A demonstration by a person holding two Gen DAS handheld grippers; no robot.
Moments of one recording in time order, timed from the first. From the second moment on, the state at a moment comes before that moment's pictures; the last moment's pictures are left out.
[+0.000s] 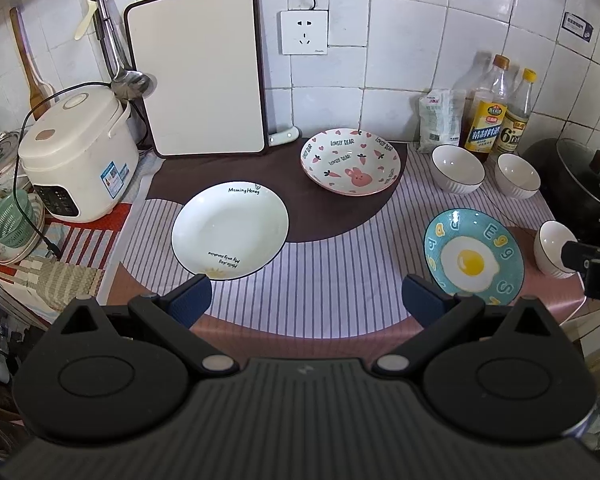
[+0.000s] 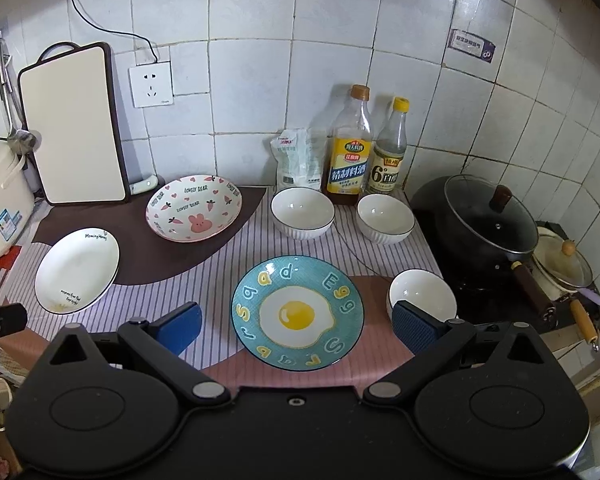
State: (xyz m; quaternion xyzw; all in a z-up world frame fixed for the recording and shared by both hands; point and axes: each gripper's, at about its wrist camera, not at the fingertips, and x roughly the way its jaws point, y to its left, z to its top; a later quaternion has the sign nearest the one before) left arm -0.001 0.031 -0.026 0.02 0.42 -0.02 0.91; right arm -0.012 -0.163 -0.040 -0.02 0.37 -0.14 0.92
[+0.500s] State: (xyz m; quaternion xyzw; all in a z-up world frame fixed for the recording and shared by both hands) left arm 0.006 0.043 -0.025 0.03 0.42 -0.01 0.91; right arm 0.001 -0.152 -0.038 0.00 0.36 -0.11 0.93
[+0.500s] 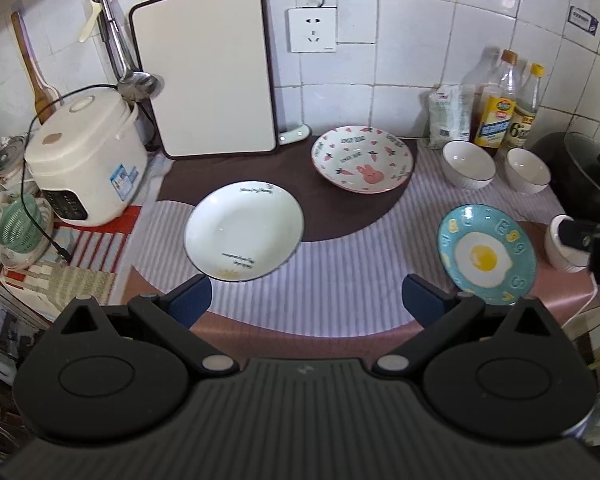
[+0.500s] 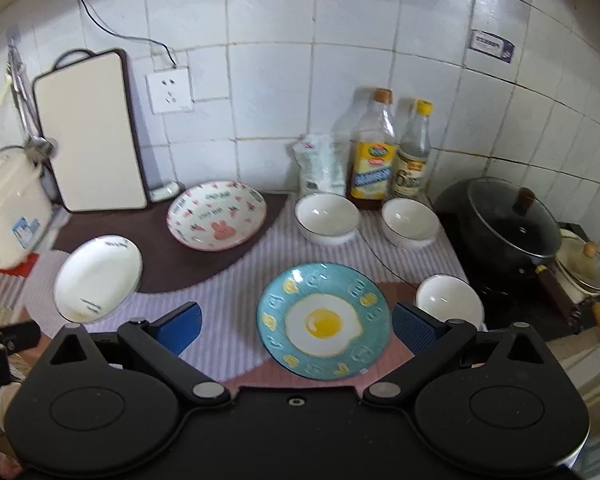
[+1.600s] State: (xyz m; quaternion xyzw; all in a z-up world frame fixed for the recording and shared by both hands) left arm 0.211 0.243 -0.207 0.02 0.53 0.00 0.85; right arm 0.180 -0.038 -0.193 0.11 0.36 0.09 0.92
